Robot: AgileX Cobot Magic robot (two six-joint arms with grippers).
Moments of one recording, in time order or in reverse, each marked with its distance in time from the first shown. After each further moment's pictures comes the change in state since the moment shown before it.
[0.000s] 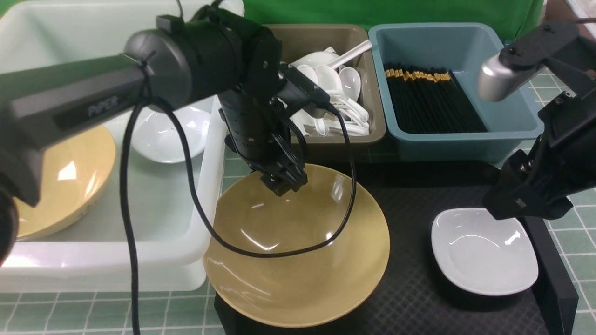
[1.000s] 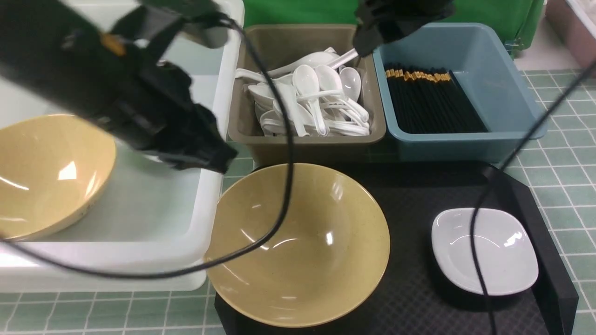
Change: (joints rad) right arm 0.000 0.589 -0.820 0.049 0.027 0.046; left arm 0.113 -0.542 0.219 -0.329 0.137 0.058
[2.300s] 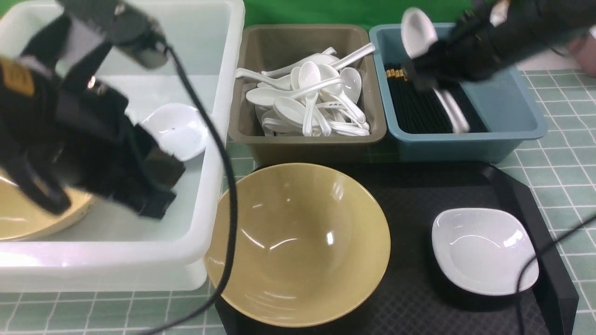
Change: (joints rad) right arm -0.028 -0.181 0.509 -0.102 -0.499 0.244; left arm 0.000 -0.322 0.239 0.091 -0.099 0.002
